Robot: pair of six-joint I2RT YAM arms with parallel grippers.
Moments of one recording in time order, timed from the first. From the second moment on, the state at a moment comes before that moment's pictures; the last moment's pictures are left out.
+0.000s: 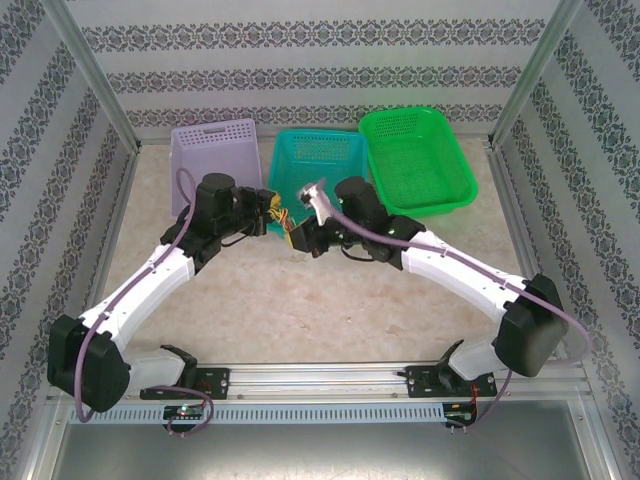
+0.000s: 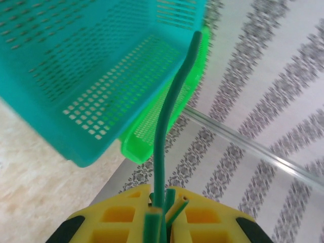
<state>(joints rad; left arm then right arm) -0.38 1.23 0.98 -0.15 0.25 -1.75 0.72 1.45 1.16 -0.21 -0.60 0.39</state>
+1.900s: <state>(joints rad) -0.38 1.32 1.33 -1.01 0.02 -1.79 1.22 1.63 1.22 -0.05 0.70 -0.35</state>
